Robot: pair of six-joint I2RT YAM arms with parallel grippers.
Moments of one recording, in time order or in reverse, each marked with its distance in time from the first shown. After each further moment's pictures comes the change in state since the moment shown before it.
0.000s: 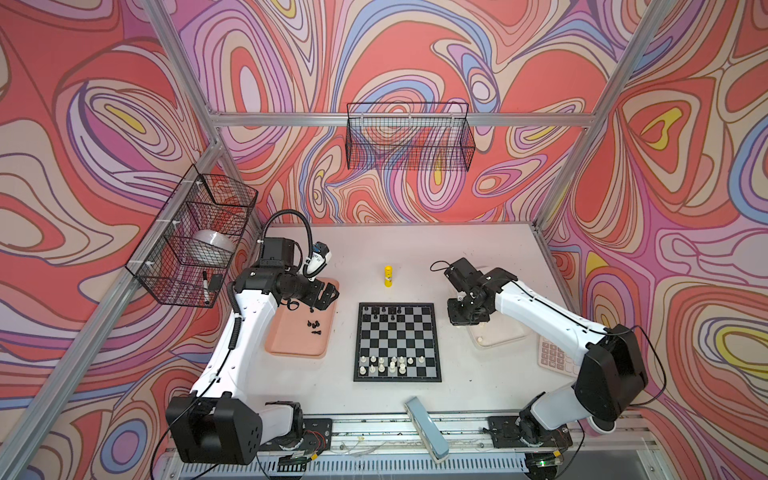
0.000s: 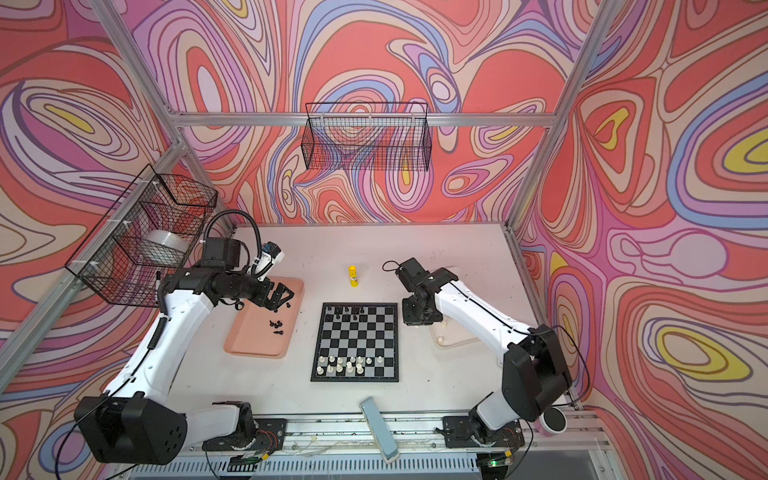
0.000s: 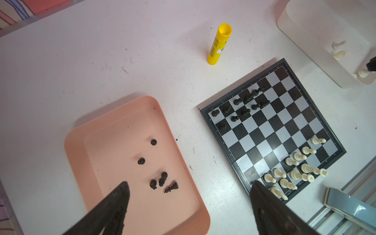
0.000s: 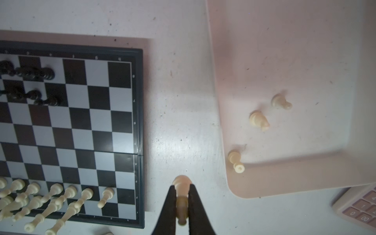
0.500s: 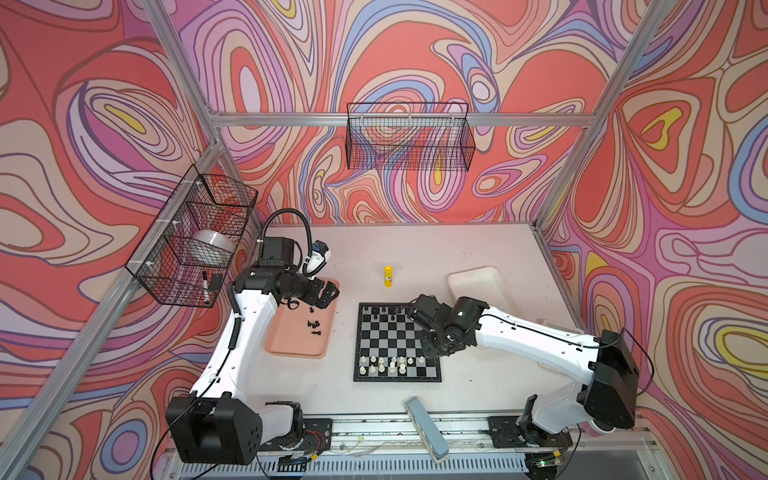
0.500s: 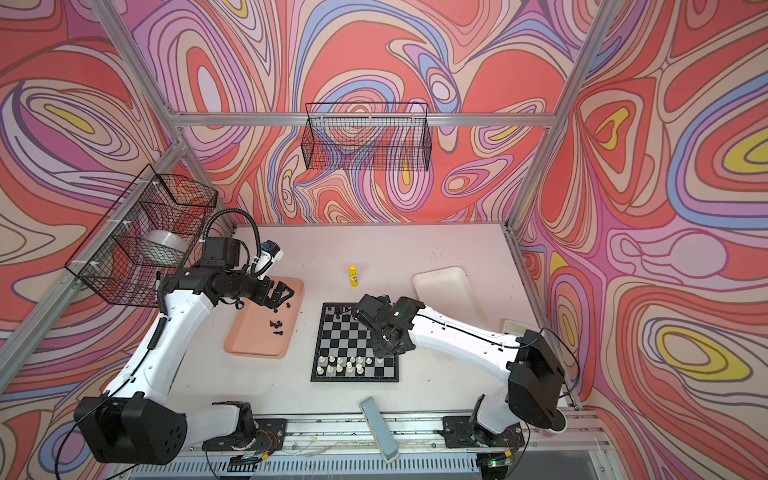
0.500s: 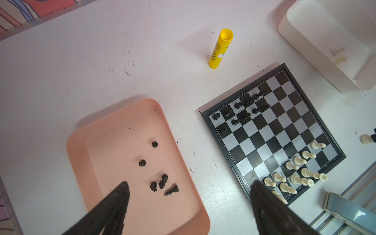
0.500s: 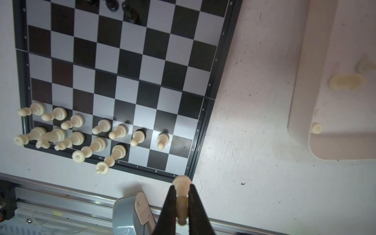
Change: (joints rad) left arm 0.000 0.000 0.006 0.010 -0.002 -0.019; right arm 0.404 -0.002 0.012 -0.028 0.072 0.241
